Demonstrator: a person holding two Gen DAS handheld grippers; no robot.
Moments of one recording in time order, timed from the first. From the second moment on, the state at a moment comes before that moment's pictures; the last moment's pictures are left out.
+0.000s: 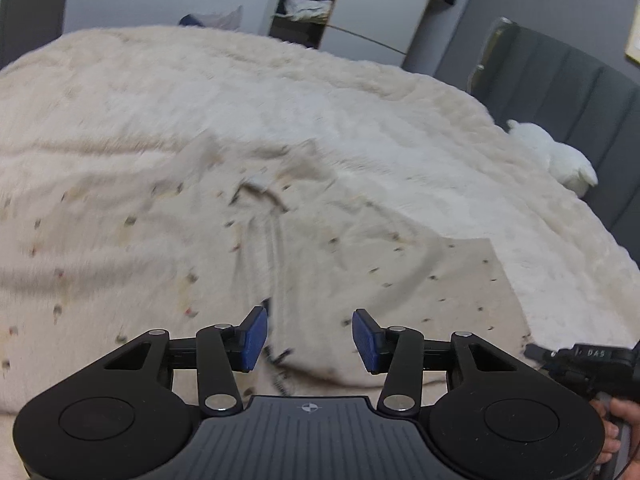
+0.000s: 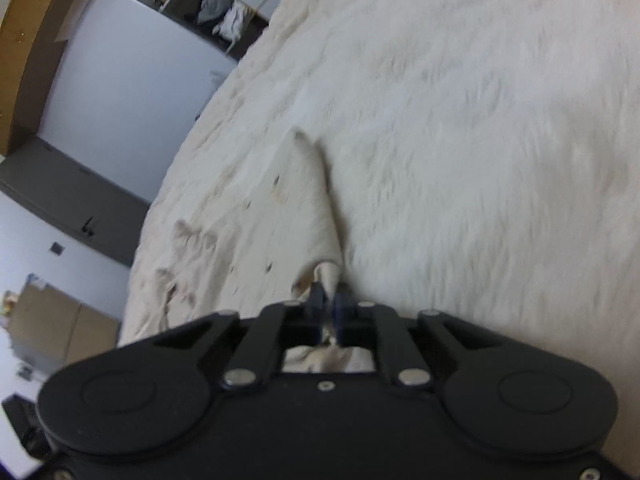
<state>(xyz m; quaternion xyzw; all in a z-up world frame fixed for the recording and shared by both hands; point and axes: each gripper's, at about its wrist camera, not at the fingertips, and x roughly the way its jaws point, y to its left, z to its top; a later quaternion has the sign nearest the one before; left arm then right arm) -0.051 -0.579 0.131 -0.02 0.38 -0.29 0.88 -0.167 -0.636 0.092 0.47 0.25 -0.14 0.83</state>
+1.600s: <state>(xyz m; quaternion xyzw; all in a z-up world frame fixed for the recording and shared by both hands) -0.006 -0.912 0.172 0.23 0.38 -0.28 0.85 -0.203 -0.655 0.127 0.43 0.22 -0.15 0.86</state>
